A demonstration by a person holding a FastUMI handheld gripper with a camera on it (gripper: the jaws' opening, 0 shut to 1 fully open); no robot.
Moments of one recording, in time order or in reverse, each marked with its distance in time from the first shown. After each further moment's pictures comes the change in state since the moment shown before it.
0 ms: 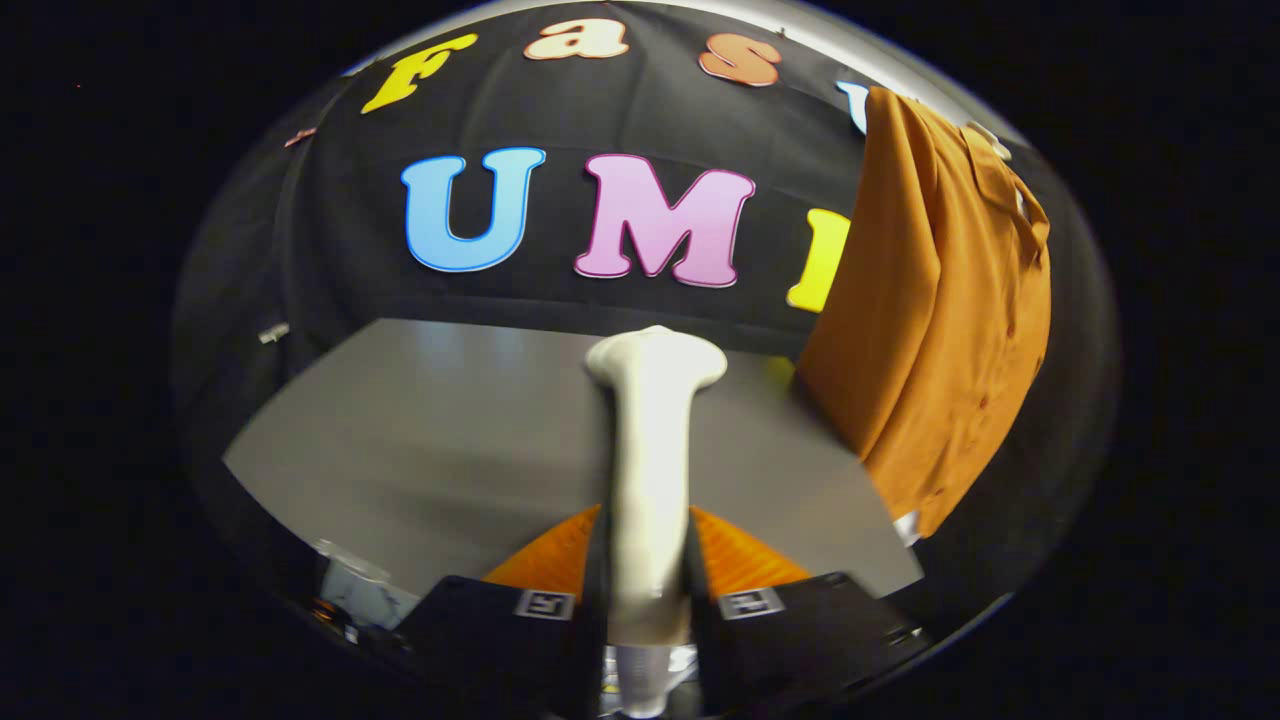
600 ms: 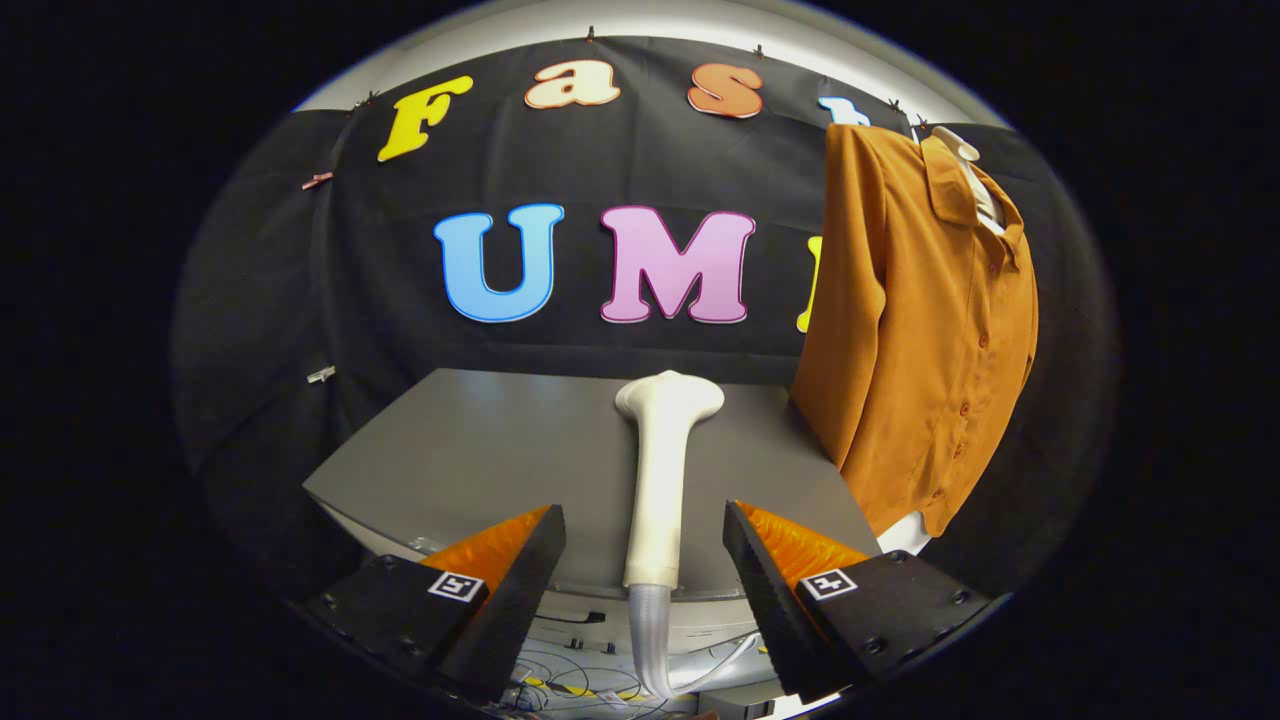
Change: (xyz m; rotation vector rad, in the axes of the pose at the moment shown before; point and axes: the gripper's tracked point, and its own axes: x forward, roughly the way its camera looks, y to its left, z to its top) arm -0.050 0.006 0.020 0.074 -0.076 0.112
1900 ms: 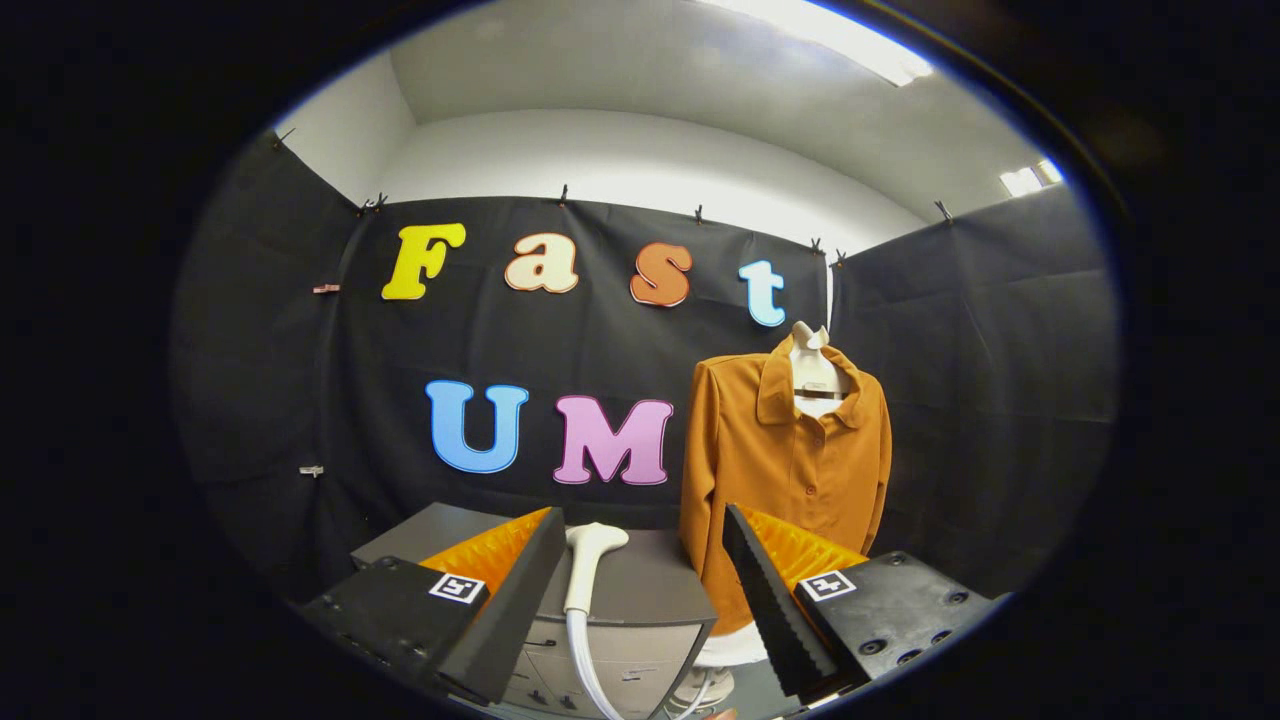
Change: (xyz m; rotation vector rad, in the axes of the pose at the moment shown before) arm -0.264 -0.061 0.125 -0.009 -0.542 -0.135
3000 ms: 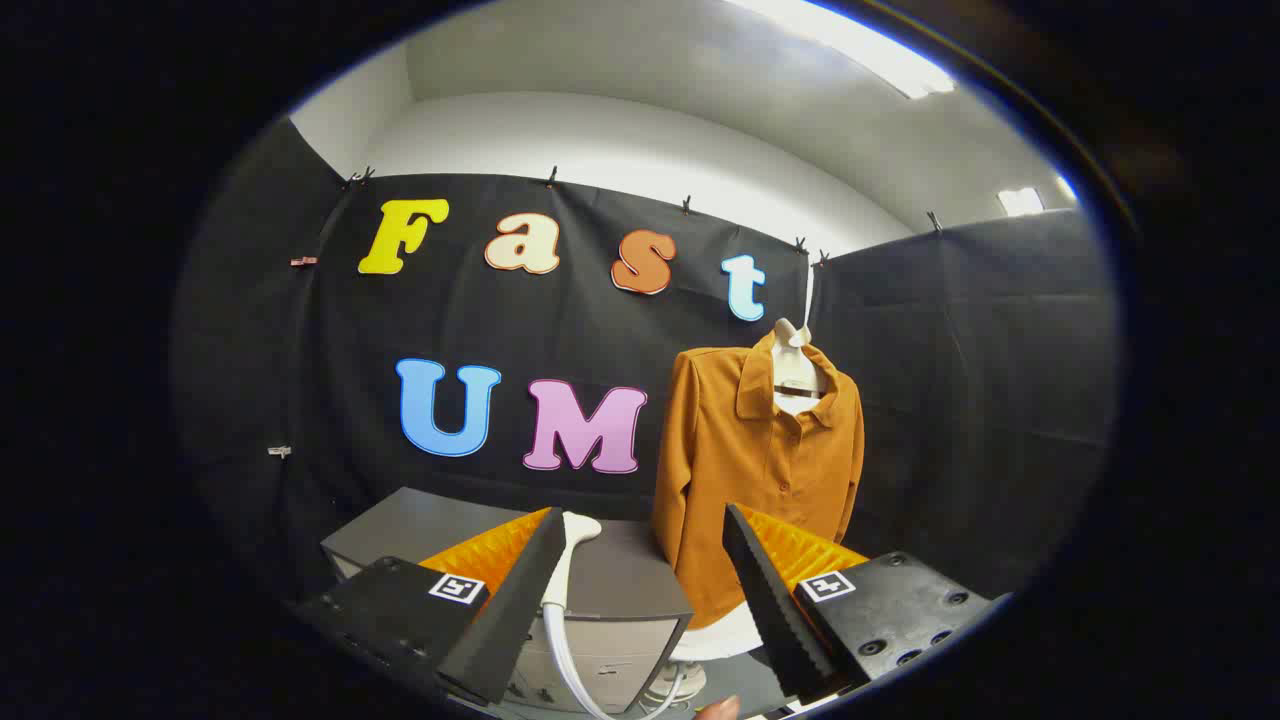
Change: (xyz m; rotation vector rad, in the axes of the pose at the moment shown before) arm 0.012 -0.002 -0.017 -0.047 0.075 -0.098
